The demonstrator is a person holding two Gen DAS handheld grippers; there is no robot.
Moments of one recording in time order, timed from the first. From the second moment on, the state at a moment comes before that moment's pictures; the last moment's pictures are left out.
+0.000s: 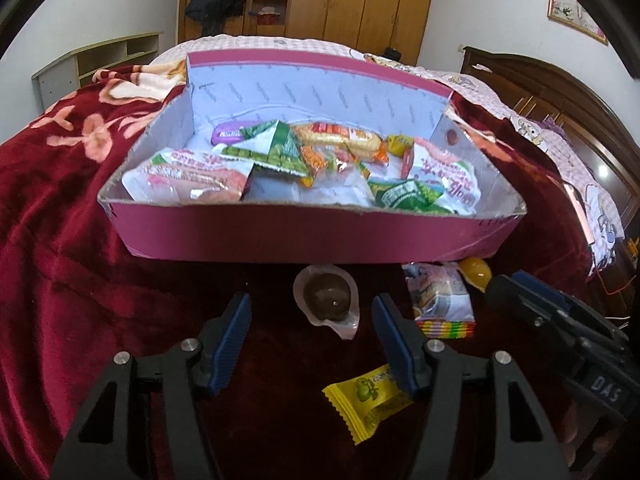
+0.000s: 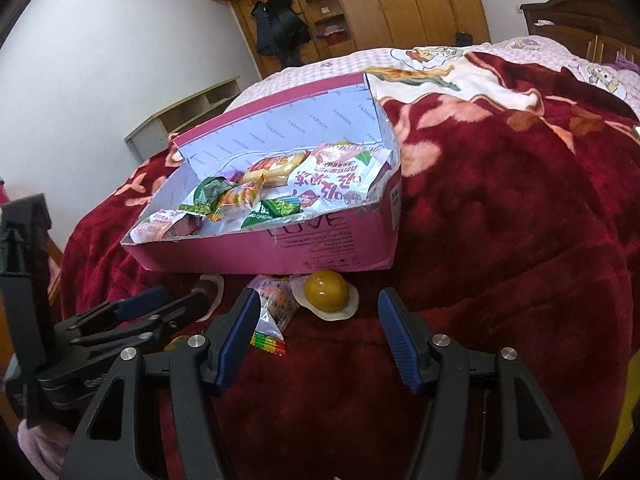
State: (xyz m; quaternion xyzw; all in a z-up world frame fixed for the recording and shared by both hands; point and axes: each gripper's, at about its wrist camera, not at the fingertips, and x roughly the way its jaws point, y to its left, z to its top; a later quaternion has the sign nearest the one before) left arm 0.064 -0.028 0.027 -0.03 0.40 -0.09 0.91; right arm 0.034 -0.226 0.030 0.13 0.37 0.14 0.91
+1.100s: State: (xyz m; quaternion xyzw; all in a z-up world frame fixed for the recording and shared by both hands) left arm 0.065 -0.019 0.015 -0.04 0.39 -0.07 0.92; right arm 0.040 -0.223 0.018 0.14 0.38 0.09 0.91
